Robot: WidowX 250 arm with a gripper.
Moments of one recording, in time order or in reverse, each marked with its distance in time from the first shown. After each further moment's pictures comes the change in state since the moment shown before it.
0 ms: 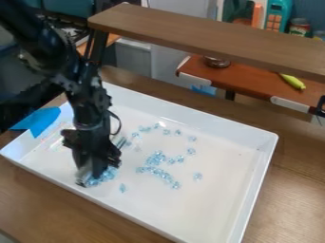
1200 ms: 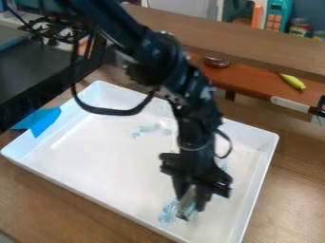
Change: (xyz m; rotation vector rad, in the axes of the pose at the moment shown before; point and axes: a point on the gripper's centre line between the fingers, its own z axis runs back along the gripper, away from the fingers) arm 0.006 -0.167 0.035 -0.187 -0.001 -0.112
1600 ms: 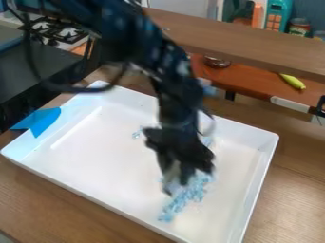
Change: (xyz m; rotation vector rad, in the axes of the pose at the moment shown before) arm 0.011 0.046 0.037 0.090 -0.118 0.012
